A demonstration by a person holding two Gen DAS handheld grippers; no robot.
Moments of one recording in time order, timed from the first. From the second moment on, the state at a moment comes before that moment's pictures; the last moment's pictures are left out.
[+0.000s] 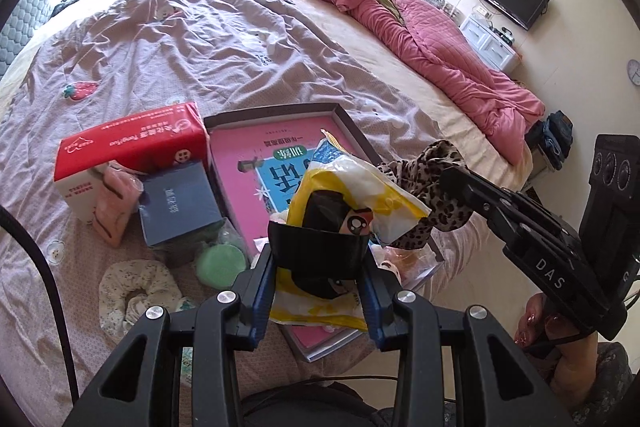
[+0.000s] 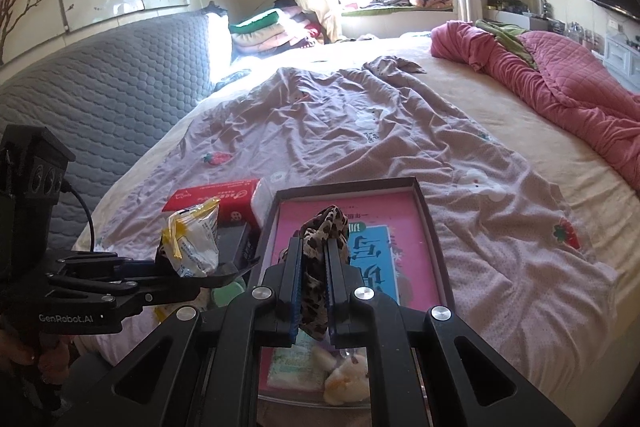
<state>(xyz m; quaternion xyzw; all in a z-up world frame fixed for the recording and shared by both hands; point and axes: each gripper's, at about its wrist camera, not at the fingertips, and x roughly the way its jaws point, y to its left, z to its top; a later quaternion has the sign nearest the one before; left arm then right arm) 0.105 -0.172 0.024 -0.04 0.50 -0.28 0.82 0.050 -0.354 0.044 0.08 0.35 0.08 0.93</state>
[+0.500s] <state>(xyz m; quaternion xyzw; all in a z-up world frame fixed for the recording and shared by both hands) 0.107 -0.196 0.000 -0.03 0.53 -0.30 0.80 0.053 -0.367 0.020 0.10 0.37 0.08 0.92</state>
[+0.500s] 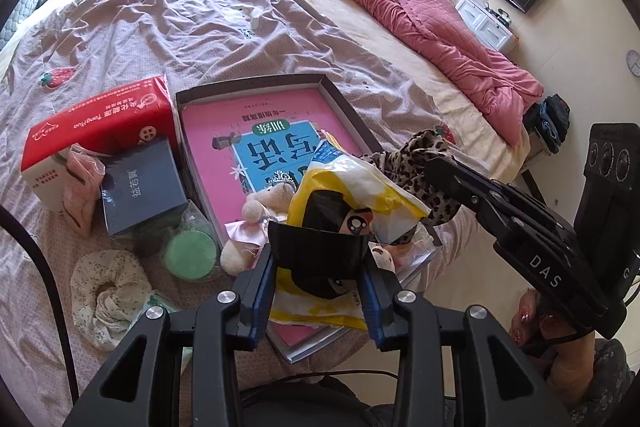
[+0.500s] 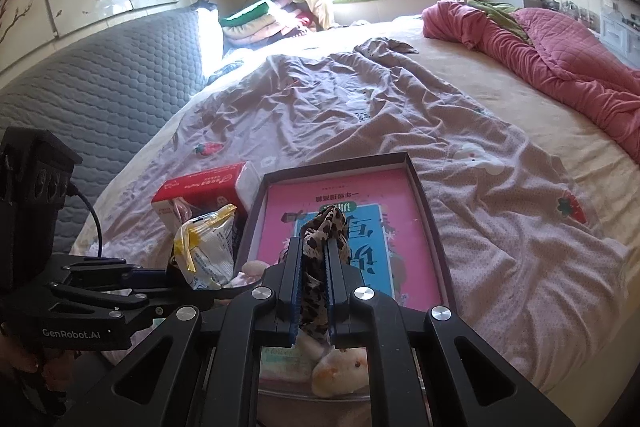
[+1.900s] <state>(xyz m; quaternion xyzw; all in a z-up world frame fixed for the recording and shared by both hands) 0.114 -0.226 -0.045 0.00 0.57 -0.29 0.77 0.052 -0.419 -0.039 0.15 0.43 -0.04 0.89</state>
